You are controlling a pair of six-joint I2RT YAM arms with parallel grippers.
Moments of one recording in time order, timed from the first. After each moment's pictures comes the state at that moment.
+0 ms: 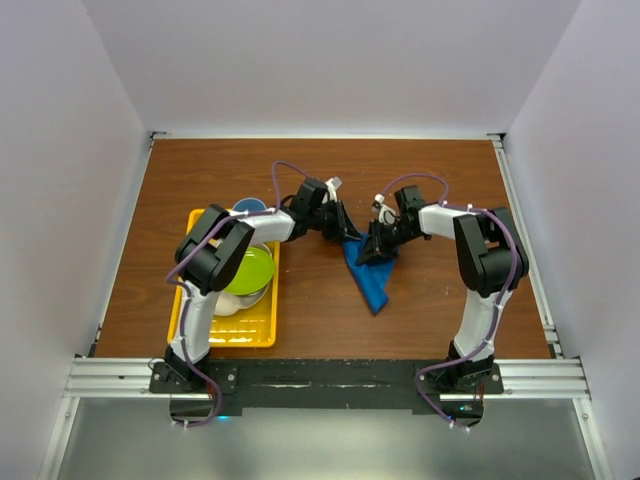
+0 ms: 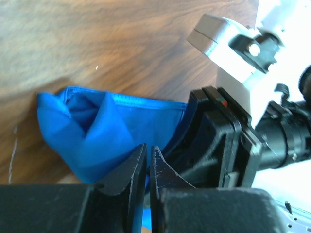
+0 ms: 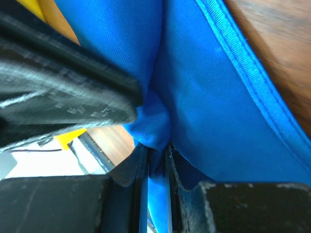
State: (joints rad) left arm -0.61 2.12 1.32 0.13 0.50 -0.89; right arm 0.25 1.95 1.10 -0.43 -0.75 0.31
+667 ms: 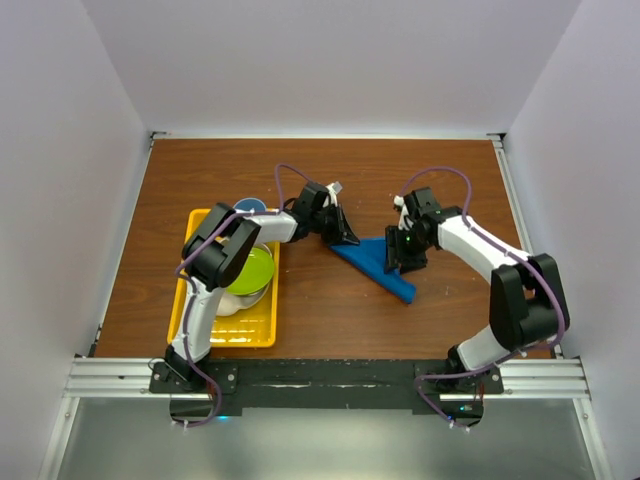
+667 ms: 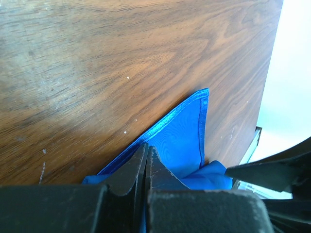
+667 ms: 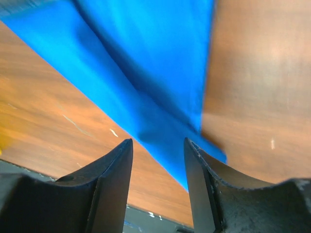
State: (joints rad) left arm -0.60 2.19 1.34 0.12 0.48 -0.85; right arm 0.31 1.57 1.02 -0.70 -0.21 0.29
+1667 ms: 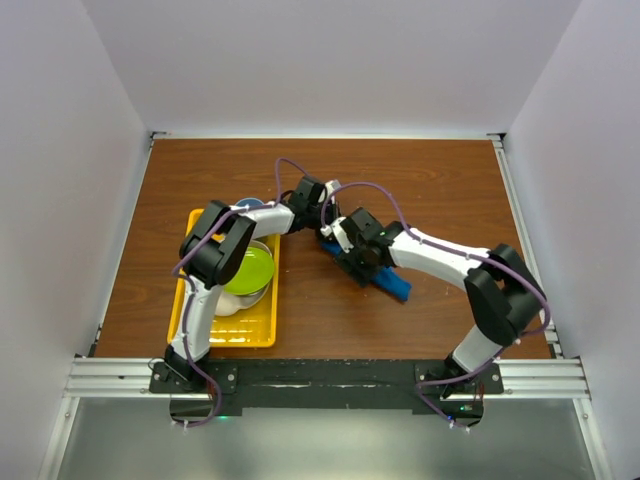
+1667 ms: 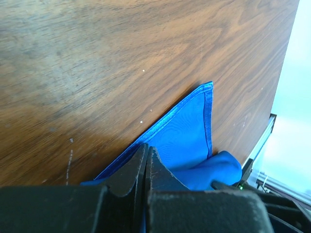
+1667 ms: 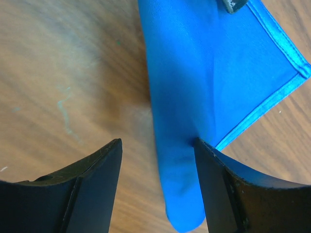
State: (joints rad) left arm -0.57 2.20 1.41 -0.04 0.53 -0.73; right arm 0.71 1.62 1.04 -0.59 0.09 -0.13
